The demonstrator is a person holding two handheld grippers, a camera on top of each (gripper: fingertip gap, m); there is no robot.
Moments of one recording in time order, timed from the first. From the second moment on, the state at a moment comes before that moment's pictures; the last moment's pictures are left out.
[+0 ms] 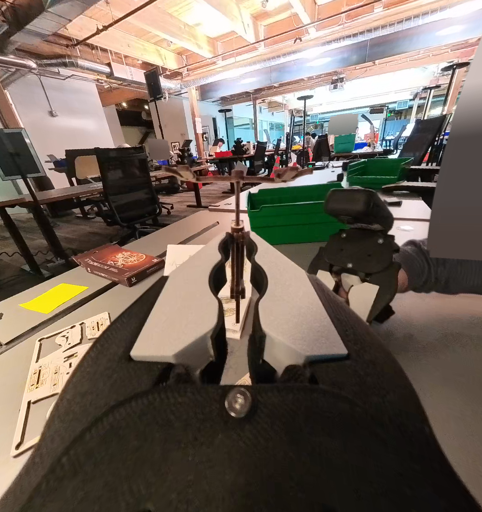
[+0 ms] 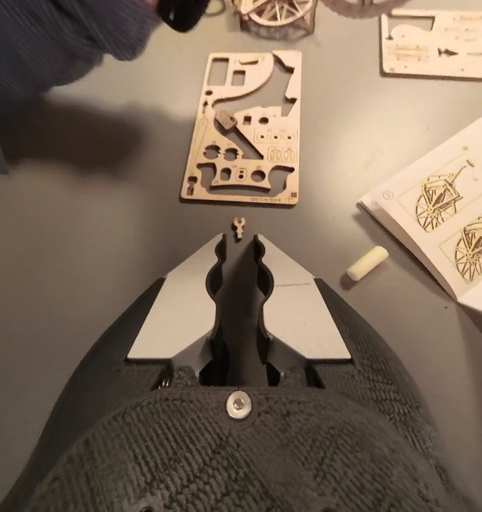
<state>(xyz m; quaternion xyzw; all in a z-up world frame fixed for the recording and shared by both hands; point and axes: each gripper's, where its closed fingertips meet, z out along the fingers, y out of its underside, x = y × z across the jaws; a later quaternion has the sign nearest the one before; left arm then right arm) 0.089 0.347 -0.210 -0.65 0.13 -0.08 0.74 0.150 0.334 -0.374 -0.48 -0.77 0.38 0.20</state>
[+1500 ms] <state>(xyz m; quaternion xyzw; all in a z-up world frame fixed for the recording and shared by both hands) 0.137 0.335 -0.233 -0.66 0.29 -0.11 0.68 0.135 0.335 -0.222 -0.21 -0.87 0.35 0.26</state>
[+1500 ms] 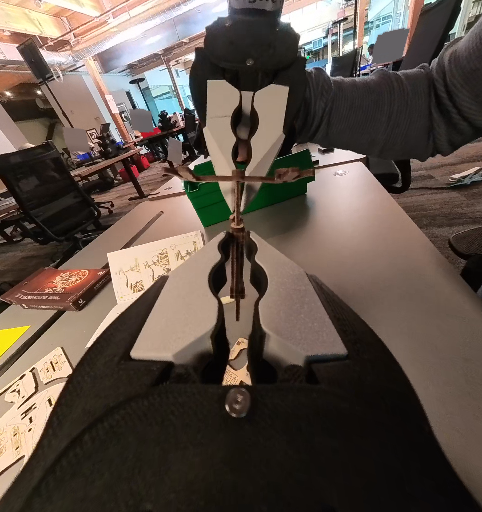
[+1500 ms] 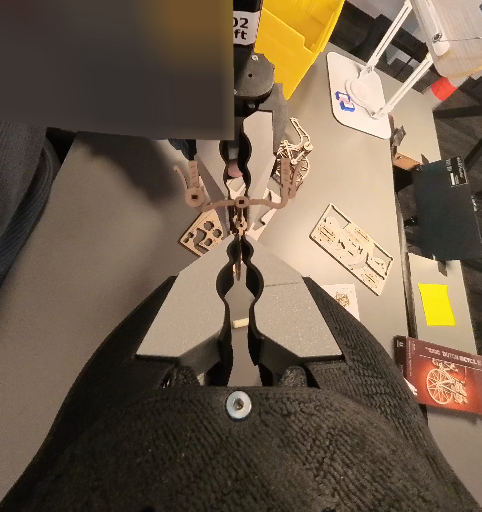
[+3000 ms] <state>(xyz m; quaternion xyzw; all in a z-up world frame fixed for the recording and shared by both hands) 0.070 0.352 -0.242 -0.71 0.13 -0.07 0.69 0.140 0.322 -0.366 -0.38 -0.84 0.33 0.18</state>
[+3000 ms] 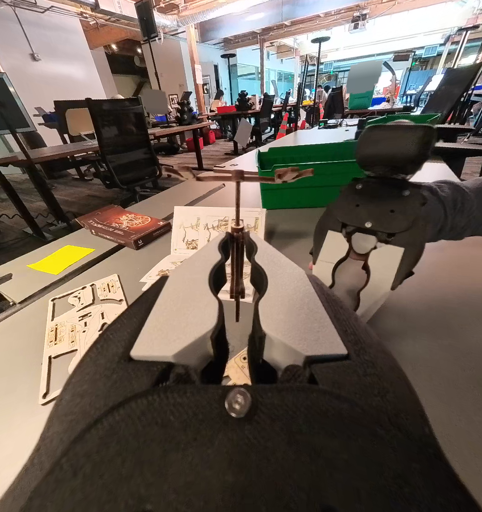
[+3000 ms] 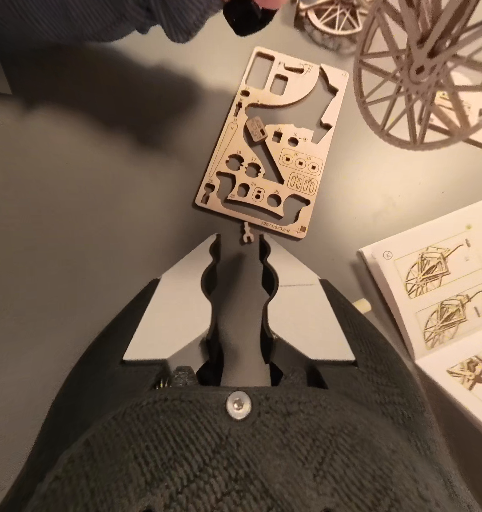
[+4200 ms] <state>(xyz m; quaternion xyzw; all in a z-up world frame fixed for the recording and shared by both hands) 0.080 0.352 -0.244 -0.71 0.14 -0.10 0.69 0.147 0.311 -0.377 -0.23 -0.92 0.31 0.08</state>
